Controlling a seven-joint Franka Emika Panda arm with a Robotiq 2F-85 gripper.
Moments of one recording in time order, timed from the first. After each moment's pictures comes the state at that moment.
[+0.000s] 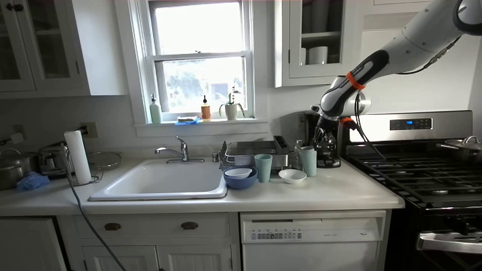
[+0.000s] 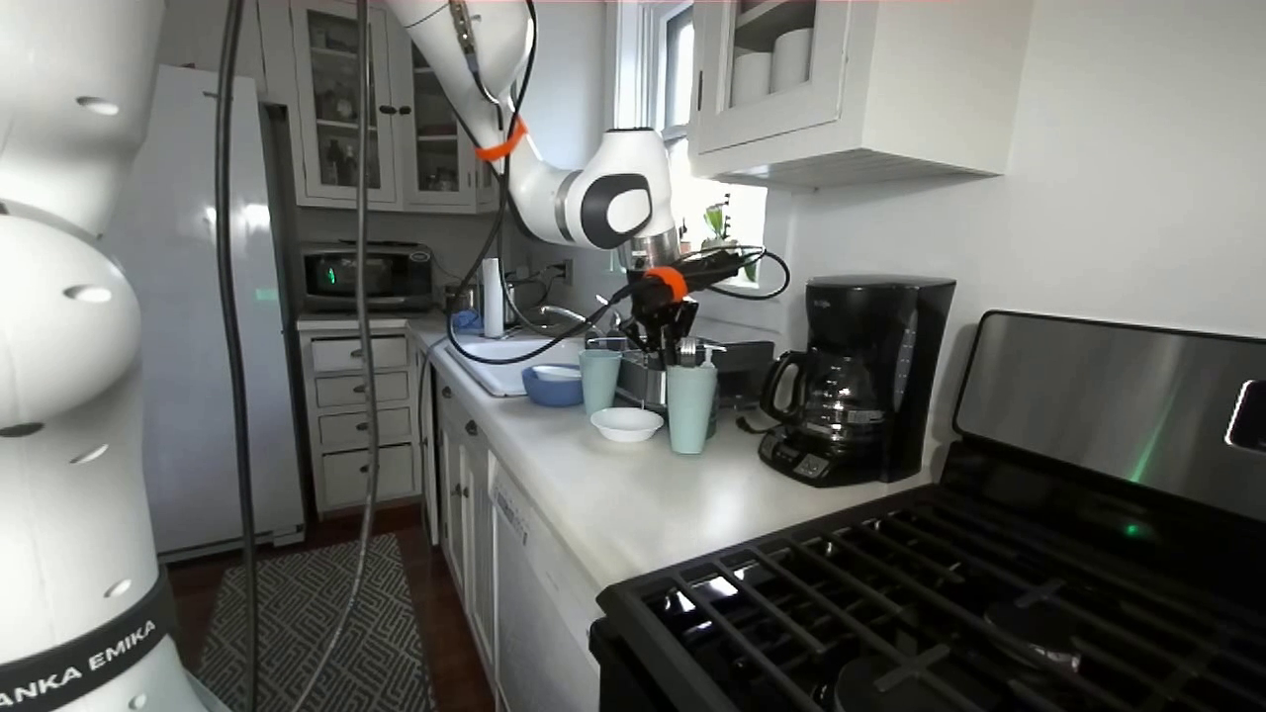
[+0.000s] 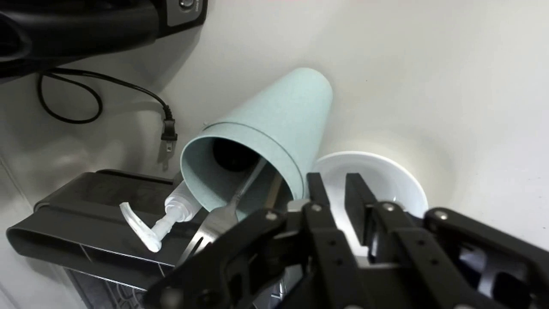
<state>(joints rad) -0.11 0.24 -0.06 -2.06 0.10 2.70 -1.23</state>
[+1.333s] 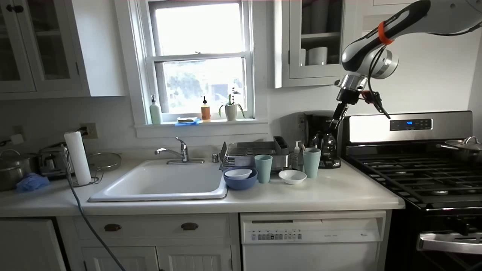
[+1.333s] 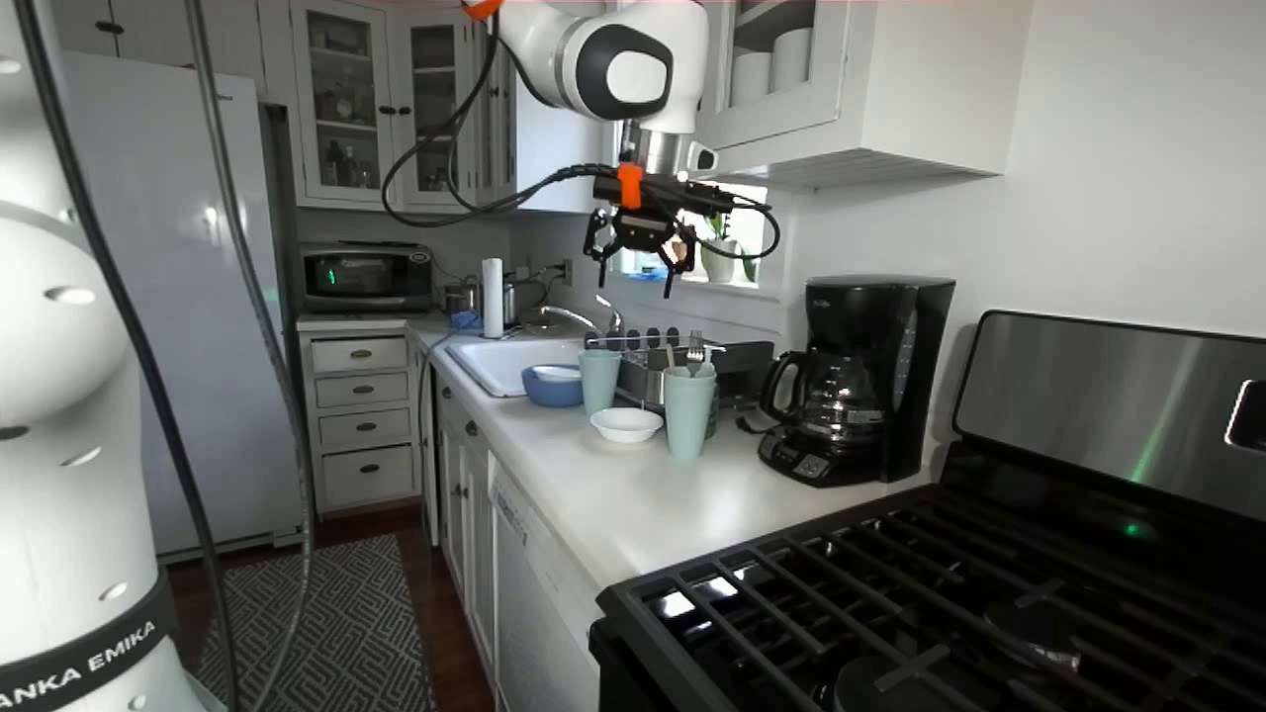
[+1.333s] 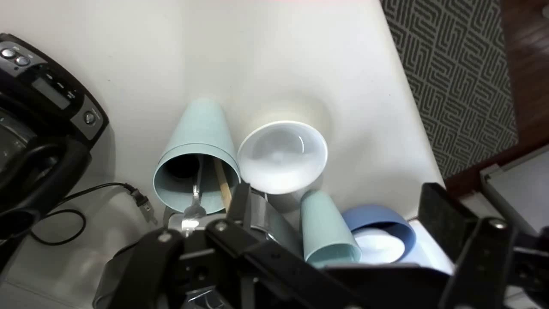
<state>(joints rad) -0.16 -0.04 -0.12 -2.05 0.34 2.16 -0.87</state>
